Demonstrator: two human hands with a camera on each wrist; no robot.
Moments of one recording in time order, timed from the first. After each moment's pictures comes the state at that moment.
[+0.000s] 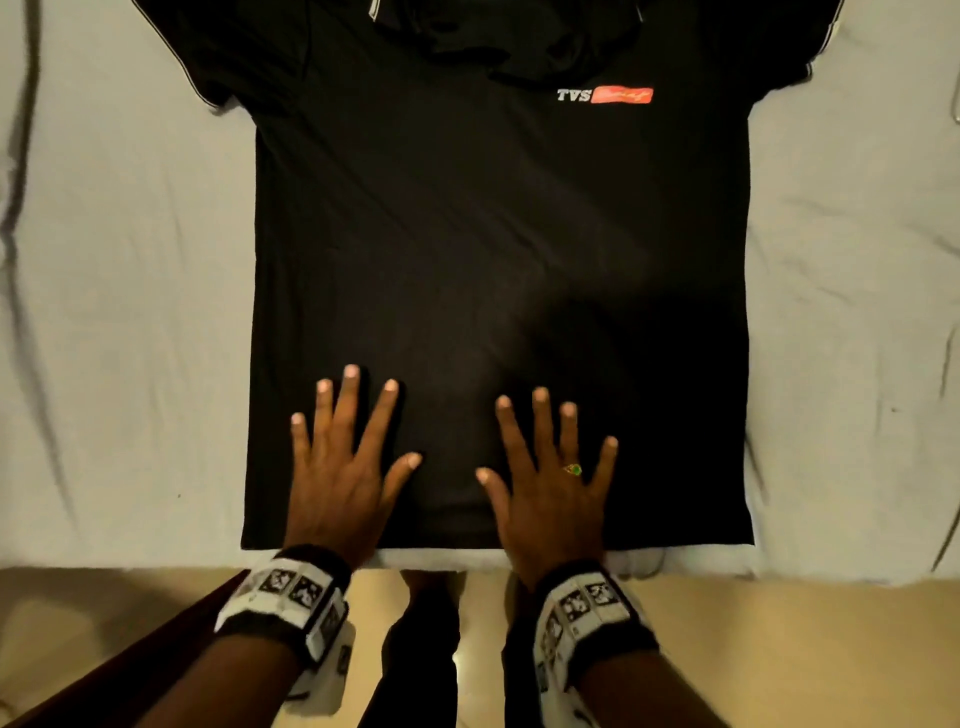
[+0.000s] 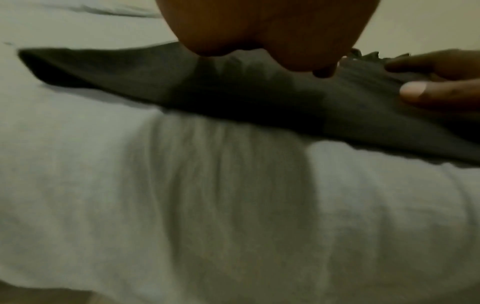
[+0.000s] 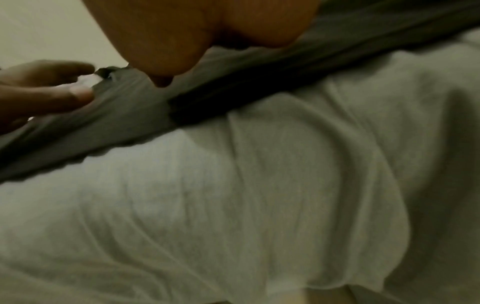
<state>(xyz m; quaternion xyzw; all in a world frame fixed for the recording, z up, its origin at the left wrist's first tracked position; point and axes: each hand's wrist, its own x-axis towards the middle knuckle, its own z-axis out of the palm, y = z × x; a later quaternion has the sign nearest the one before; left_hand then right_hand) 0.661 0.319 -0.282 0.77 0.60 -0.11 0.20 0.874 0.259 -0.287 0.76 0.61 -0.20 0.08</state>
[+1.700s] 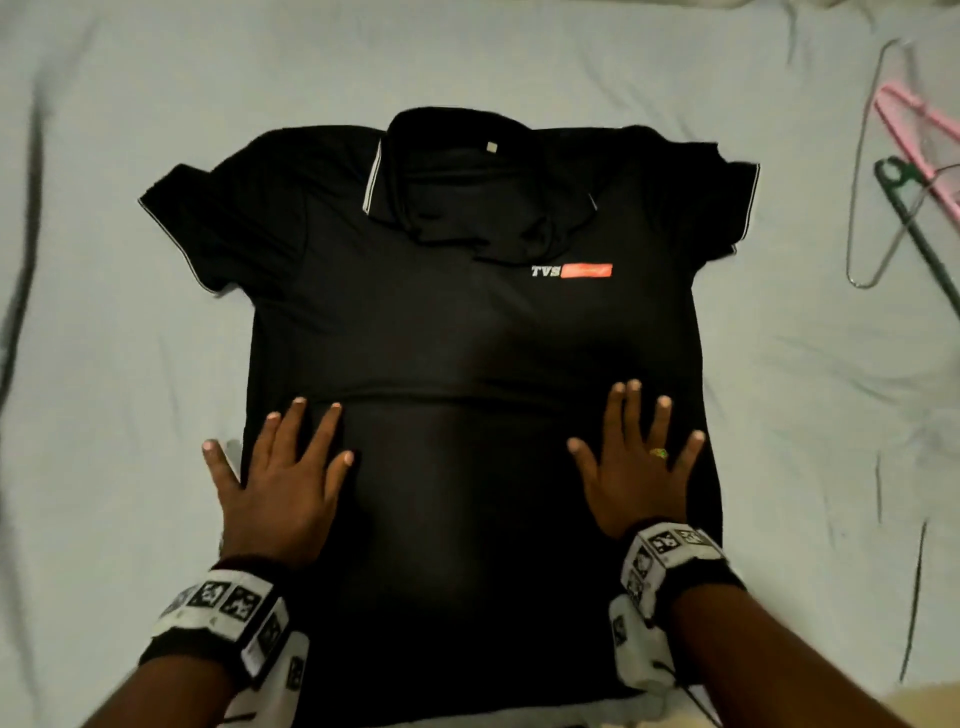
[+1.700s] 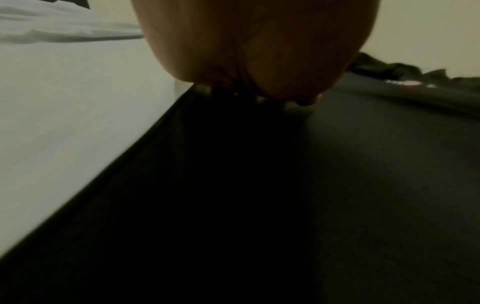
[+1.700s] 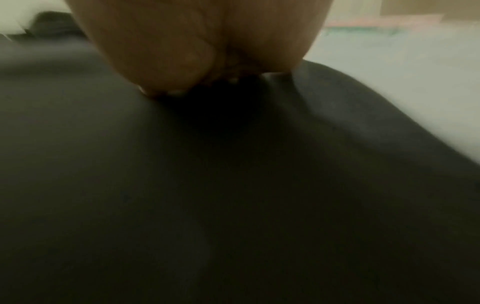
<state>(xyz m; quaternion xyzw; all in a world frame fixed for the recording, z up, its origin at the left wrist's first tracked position) 0.649 0.494 -0.264 0.73 0.65 -0.12 0.20 0.992 0.418 -0.270 0.83 0.48 -0.25 0.15</state>
